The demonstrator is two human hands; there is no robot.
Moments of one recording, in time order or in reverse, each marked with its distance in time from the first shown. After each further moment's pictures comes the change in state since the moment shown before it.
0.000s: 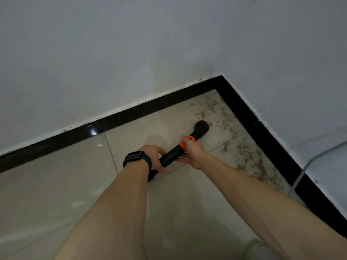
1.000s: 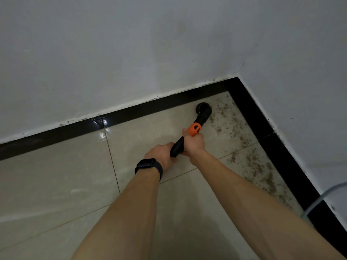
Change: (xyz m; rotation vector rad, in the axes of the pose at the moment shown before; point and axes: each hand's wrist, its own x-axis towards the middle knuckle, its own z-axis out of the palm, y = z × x) left_hand 0.041 0.015 0.016 -0.187 0.208 0.025; right_hand 0.056 -0.022 0.027 -0.198 0.163 -0.148
